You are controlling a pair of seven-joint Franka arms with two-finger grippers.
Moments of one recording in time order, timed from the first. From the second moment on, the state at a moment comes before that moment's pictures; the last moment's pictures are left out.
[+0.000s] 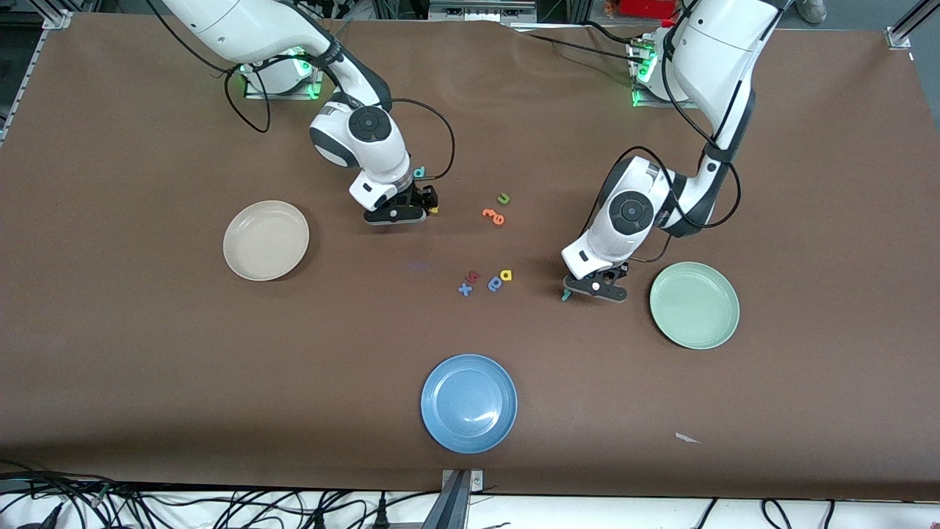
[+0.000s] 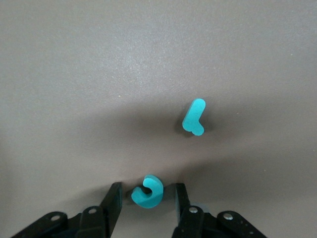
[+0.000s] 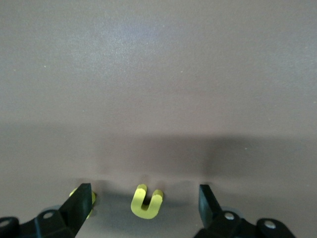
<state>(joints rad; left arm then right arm) -0.38 0.57 -0.05 -1.98 0.04 2.51 -0.20 0.15 0.53 0.55 -2.20 -0.55 2.66 1.06</state>
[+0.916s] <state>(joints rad) -0.38 0.57 -0.05 -1.98 0.04 2.51 -0.21 0.15 0.54 0.53 -2.21 -0.60 2.66 1.06</state>
